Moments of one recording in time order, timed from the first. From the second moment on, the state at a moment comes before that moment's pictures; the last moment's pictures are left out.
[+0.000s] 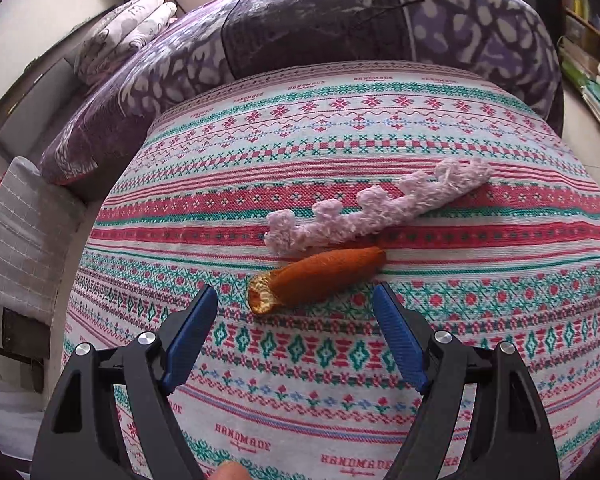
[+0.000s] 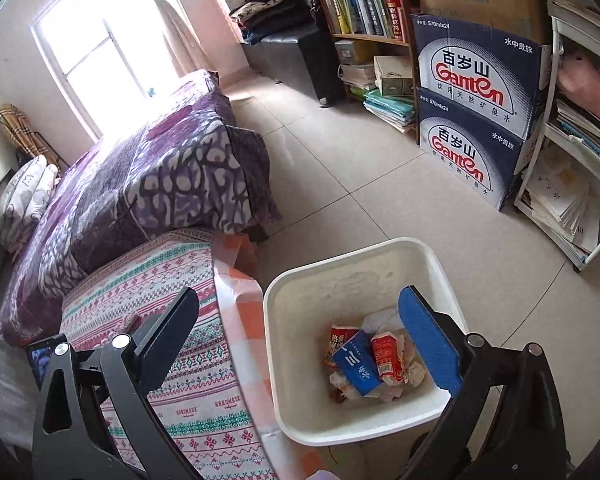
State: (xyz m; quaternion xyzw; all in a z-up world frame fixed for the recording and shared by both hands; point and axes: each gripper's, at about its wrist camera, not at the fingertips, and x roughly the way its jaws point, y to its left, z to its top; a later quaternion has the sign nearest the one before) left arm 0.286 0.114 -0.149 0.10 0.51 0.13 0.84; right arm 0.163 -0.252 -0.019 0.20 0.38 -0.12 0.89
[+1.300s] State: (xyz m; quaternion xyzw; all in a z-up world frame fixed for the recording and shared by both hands) left arm 0.122 0.252 0.031 -0.15 0.40 0.14 0.89; right arm 0.327 0.032 -0.133 0.25 0.50 -0.17 0.81
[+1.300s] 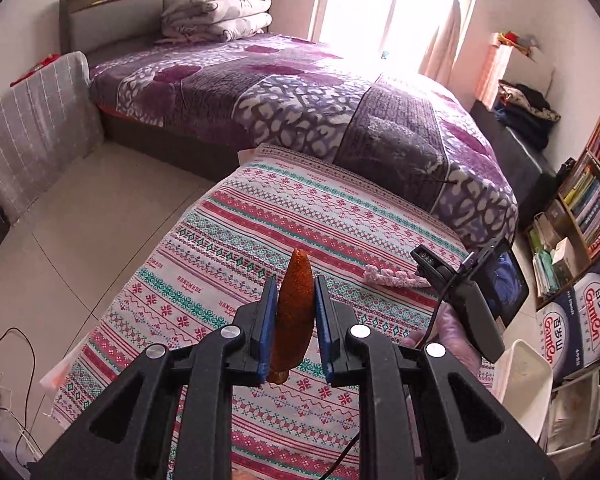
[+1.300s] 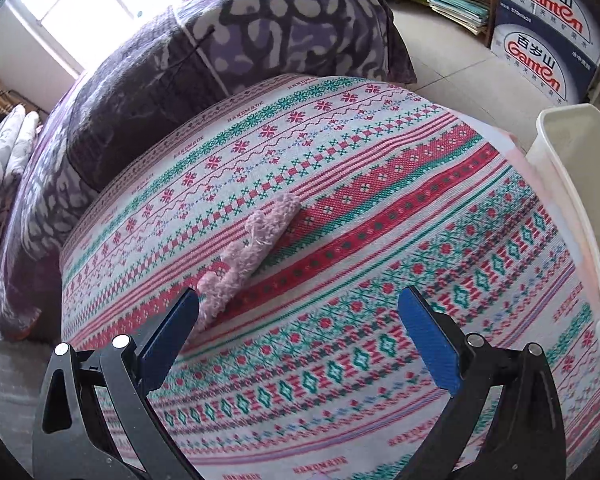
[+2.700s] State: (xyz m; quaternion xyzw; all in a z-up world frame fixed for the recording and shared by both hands) left arm 0.118 0.242 0.018 -0.14 0.38 0.19 0.89; right arm 0.186 -0.005 -0.011 0.00 0.37 0.07 0.93
